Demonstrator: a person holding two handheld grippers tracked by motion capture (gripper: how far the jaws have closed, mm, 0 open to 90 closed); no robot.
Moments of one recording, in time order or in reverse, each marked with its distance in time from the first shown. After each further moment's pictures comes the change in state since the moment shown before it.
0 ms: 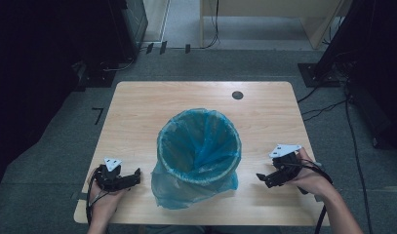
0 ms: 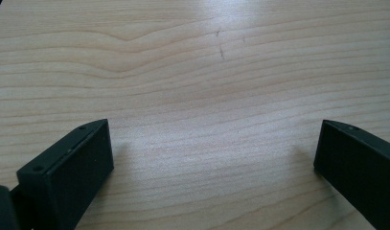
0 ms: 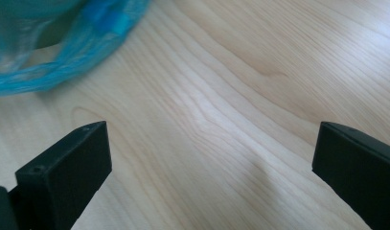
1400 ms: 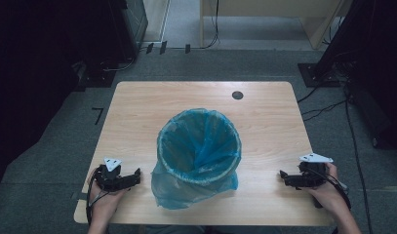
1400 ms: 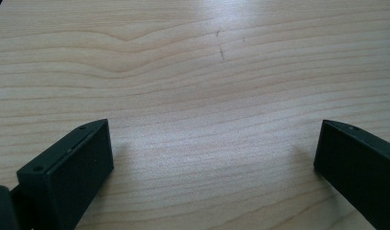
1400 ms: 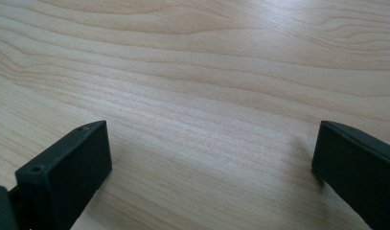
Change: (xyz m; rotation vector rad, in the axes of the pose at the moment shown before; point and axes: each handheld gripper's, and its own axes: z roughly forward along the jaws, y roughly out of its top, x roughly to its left) left arm 0.000 0.000 0.000 0.001 0.000 0.000; right arm -0.035 -0.076 -0.010 -0.058 -0.276 0.367
